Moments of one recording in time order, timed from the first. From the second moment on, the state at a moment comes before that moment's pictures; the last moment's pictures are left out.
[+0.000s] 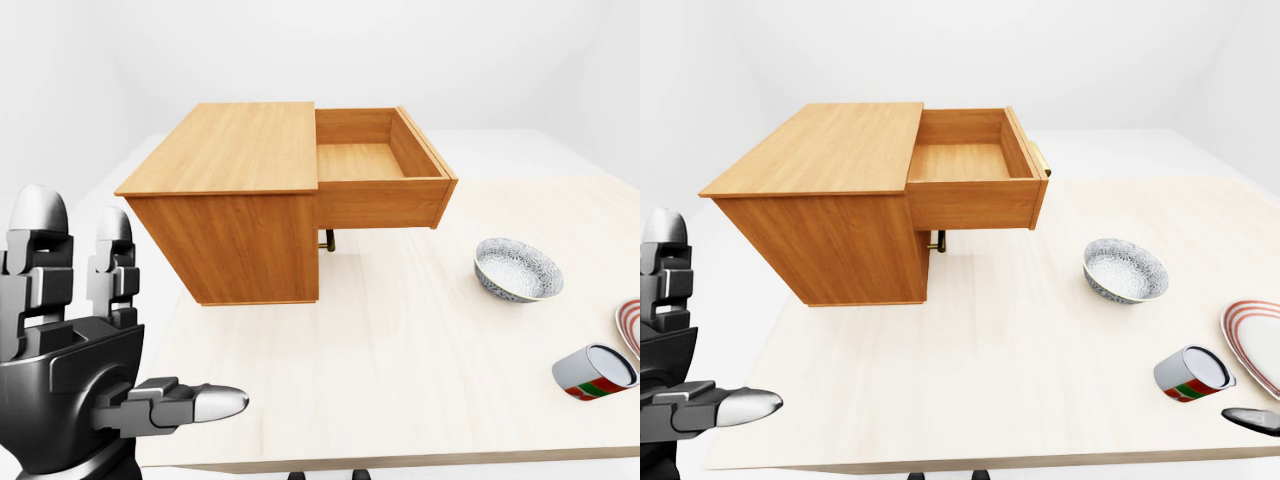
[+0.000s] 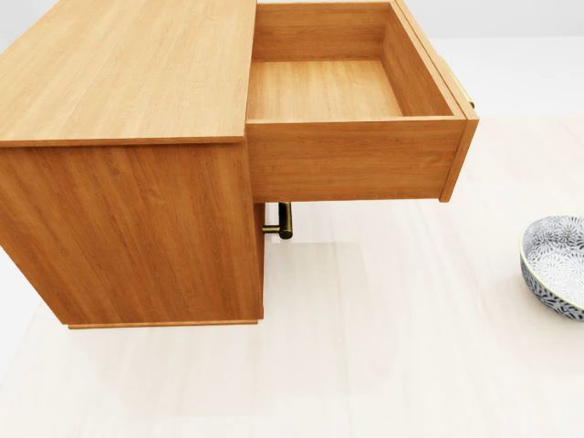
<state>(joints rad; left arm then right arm) 0.34 -0.02 0.28 -1.05 -0.32 0.09 -0.18 0.21 -0.32 -1.20 -0.60 -0.30 0.09 0.70</state>
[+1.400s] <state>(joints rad) 0.34 -0.02 0.27 -1.05 -0.31 0.09 -0.17 0.19 -0.52 -1.07 -0.03 -0.36 0.09 0.70</state>
